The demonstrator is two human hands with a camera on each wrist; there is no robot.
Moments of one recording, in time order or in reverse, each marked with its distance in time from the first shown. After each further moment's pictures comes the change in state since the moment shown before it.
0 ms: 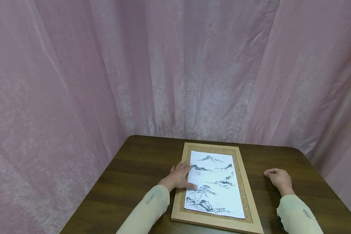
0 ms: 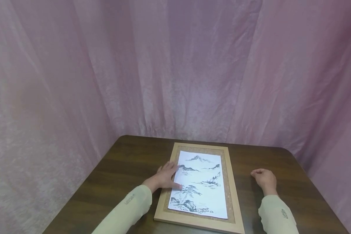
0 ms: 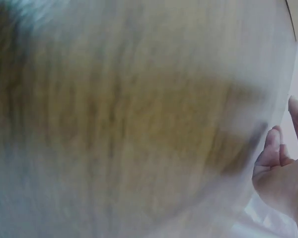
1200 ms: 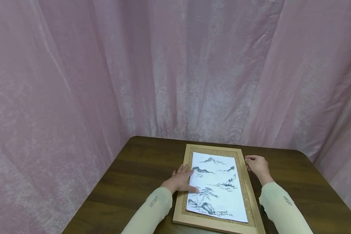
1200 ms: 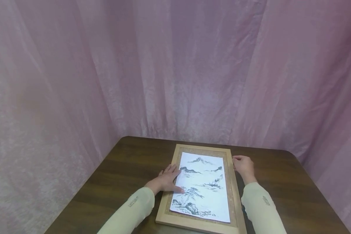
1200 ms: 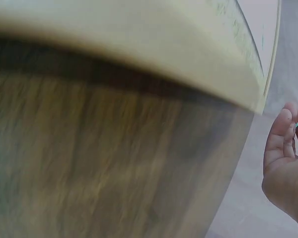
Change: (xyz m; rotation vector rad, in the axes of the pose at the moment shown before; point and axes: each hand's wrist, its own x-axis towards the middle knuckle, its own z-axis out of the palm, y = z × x) left_hand -0.003 0.000 0.003 -0.039 -0.055 -0.038; right_hand 0.030 -0.082 0.043 0.259 -0.017 -0.029
